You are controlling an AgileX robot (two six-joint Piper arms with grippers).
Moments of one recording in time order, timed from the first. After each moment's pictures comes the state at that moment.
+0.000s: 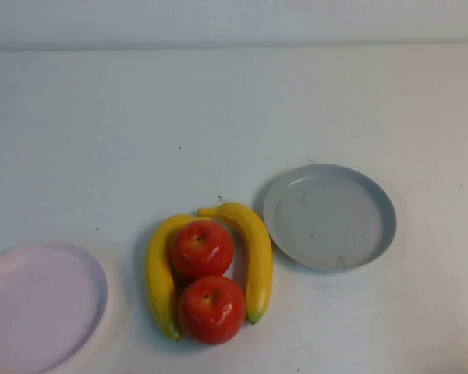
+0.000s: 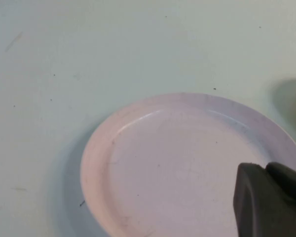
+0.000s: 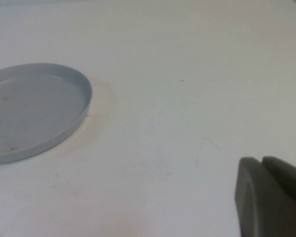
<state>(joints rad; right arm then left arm) 0.02 -0.01 0.02 0.02 0.35 0.05 -0.08 -0.01 0.03 0.00 0.38 0.02</state>
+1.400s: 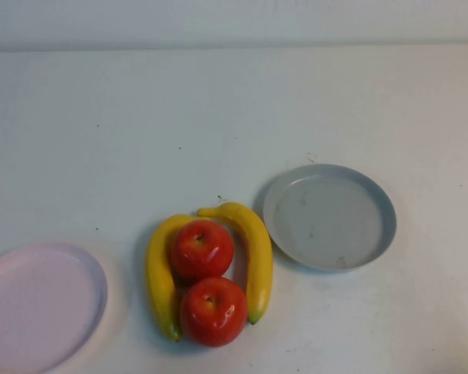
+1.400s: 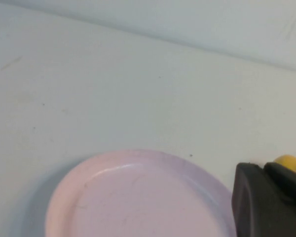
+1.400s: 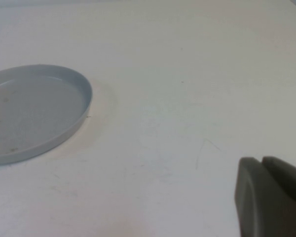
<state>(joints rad) 0.02 -0.01 0.02 0.02 0.35 0.05 -0.08 -0.01 0.03 0.03 0.22 -0.25</state>
